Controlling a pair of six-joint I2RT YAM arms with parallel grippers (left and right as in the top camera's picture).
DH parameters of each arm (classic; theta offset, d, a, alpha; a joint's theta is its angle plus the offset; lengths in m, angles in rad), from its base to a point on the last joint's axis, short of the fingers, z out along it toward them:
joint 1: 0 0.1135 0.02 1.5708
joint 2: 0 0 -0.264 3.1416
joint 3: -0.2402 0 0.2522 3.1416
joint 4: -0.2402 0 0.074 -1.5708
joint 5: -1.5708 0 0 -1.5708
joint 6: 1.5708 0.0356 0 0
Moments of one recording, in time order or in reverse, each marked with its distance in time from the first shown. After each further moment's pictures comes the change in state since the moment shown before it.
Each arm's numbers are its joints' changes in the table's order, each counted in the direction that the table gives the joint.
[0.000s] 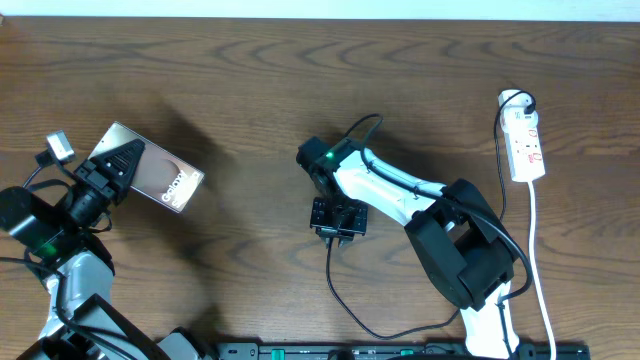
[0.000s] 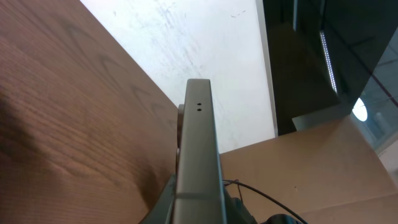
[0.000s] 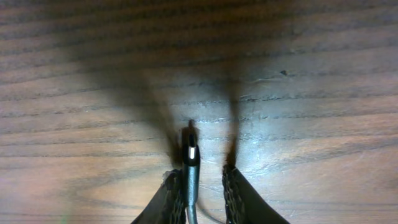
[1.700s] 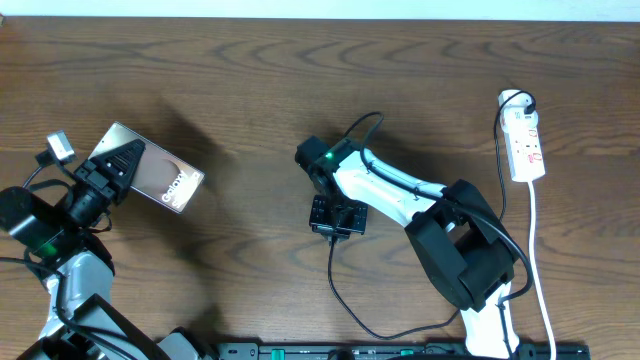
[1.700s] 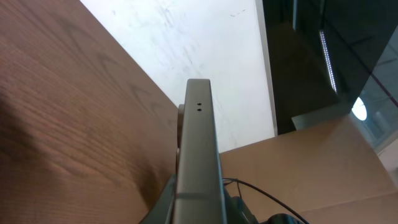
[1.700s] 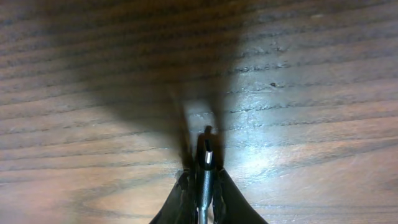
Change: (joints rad) left arm 0.000 0.000 0.000 0.000 -0.004 0.000; right arm 0.003 0.003 -0.001 0.018 -0.035 0.039
